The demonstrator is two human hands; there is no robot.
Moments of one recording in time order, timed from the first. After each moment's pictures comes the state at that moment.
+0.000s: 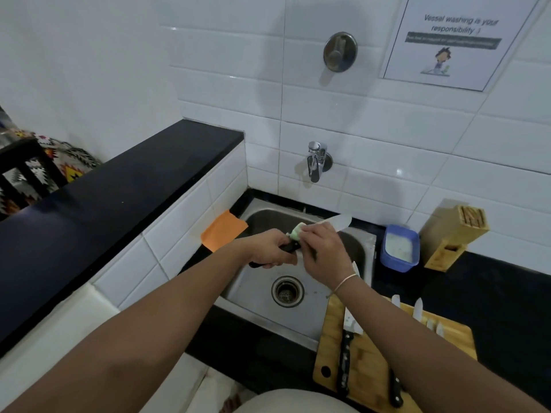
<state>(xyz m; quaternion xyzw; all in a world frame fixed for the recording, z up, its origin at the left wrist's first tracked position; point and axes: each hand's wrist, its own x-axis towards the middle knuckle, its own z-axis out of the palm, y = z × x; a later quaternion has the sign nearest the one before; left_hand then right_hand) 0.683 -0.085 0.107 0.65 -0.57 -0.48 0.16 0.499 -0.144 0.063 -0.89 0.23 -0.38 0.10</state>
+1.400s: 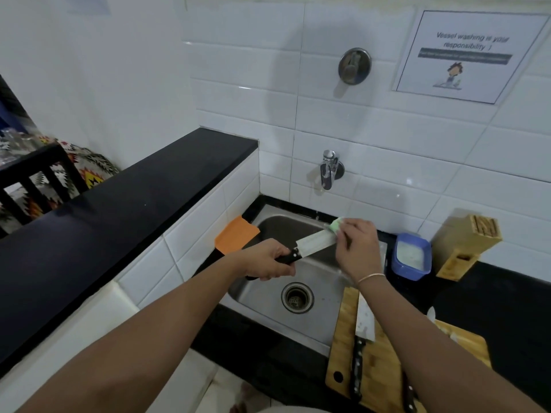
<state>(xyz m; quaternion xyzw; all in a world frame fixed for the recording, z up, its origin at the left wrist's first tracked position) 0.704 -0.042 0.109 0.62 -0.60 -0.47 0.19 0.483 -0.164 0.074 -0.82 0.38 -0.42 0.07</state>
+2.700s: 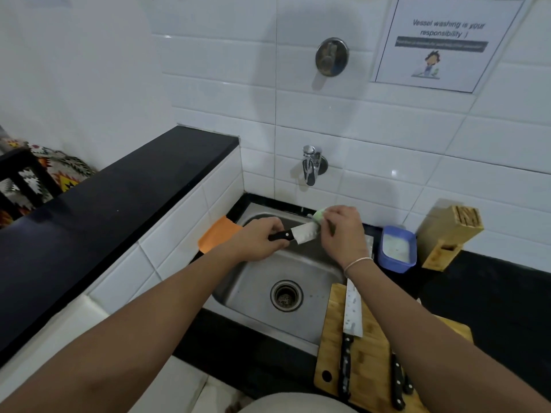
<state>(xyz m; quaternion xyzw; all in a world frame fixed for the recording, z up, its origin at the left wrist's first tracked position) 0.700 -0.087 0.112 0.68 -0.66 -0.22 0.21 0.490 -0.189 0.084 -0.83 0.37 -0.41 0.06</state>
